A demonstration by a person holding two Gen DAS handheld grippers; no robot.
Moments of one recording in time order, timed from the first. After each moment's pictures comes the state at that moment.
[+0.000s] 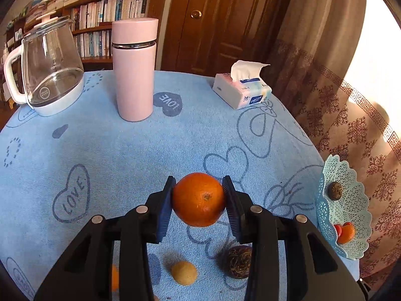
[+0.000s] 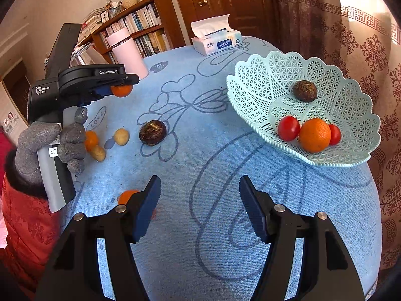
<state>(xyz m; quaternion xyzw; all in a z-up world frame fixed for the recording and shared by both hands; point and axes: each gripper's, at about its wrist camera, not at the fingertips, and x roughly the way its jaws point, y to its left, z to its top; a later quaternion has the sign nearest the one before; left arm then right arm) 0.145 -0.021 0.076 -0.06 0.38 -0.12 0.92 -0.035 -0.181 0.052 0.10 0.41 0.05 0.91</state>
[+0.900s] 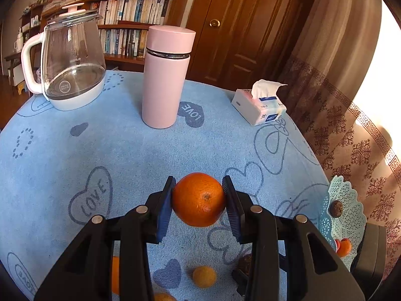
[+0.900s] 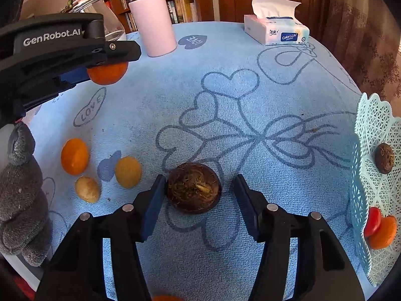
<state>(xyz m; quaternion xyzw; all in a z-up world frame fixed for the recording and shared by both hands) 0.147 0.008 0.079 -0.11 0.37 -0.09 0.92 0.090 -0.108 0.024 0.00 0.47 0.09 0.88</state>
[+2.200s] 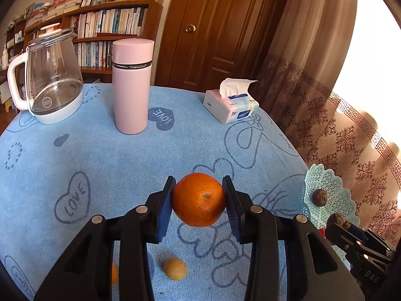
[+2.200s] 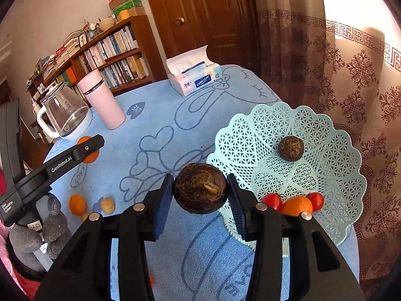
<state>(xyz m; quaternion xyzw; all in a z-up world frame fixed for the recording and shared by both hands) 0.126 -0.025 0.091 -0.08 0.34 -0.14 0.93 0.032 -0.215 0.100 0.12 0.36 -0.03 0.92</state>
